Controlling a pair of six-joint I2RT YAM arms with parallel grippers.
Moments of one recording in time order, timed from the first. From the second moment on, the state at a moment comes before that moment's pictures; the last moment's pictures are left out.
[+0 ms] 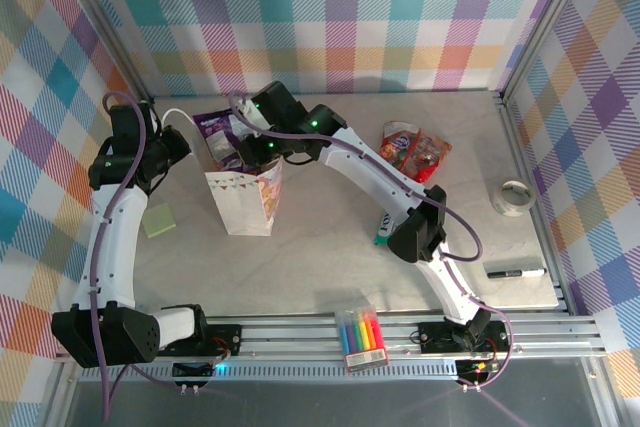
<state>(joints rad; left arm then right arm) 0.10 1.22 1.34 -0.81 0.02 -0.48 0.90 2.27 2.52 -1.01 -0.21 0.21</state>
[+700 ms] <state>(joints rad) 0.10 1.21 1.34 -0.82 0.03 -0.50 0.91 2.16 2.51 -1.10 -0.10 0.09</state>
